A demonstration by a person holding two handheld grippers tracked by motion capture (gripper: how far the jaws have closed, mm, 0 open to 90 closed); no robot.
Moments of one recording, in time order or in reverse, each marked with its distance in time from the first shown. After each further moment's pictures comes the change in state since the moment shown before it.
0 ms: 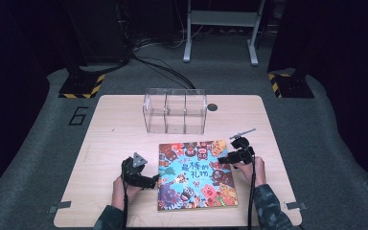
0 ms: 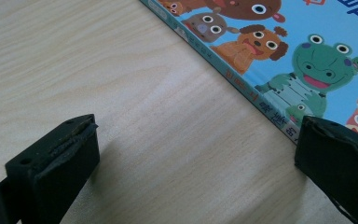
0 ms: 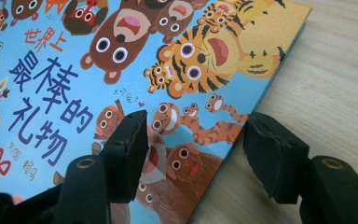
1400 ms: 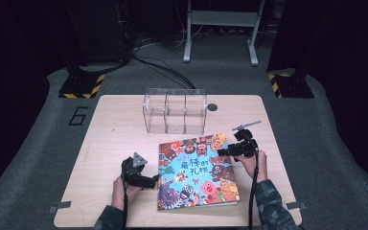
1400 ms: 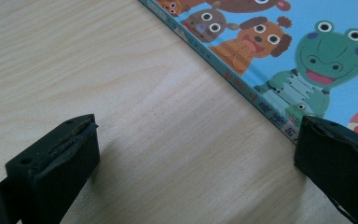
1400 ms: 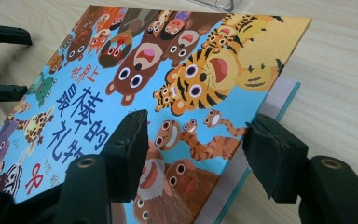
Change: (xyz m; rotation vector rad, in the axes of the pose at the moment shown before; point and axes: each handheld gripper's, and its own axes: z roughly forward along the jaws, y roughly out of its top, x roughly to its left) left arm 0.000 0.000 0.000 -0.001 0.001 0.002; right arm 0.010 0.021 -0.031 -0.097 0.064 -0.018
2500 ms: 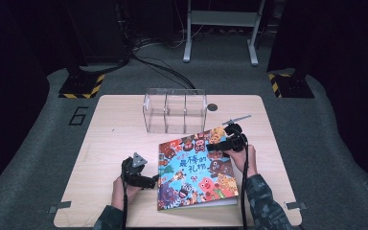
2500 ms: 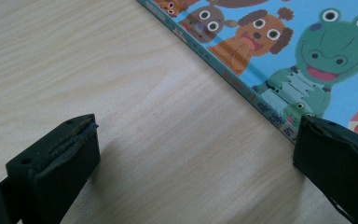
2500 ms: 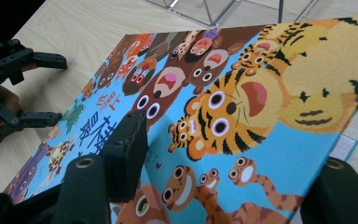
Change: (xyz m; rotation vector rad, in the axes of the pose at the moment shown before) left arm 0.000 0.000 0.000 -0.005 -0.004 -0.002; right arm 0.021 0.027 0.016 -0.028 0.076 -0.010
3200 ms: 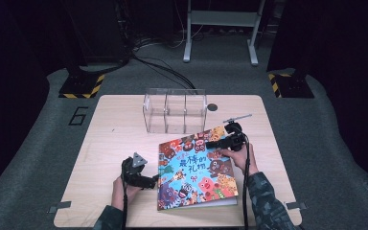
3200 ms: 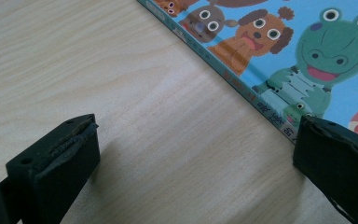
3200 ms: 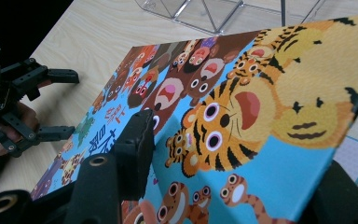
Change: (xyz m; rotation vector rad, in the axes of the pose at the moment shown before) left arm 0.000 0.000 0.000 0.000 0.000 0.000; right arm -0.007 0.003 0.003 -0.024 0.055 0.063
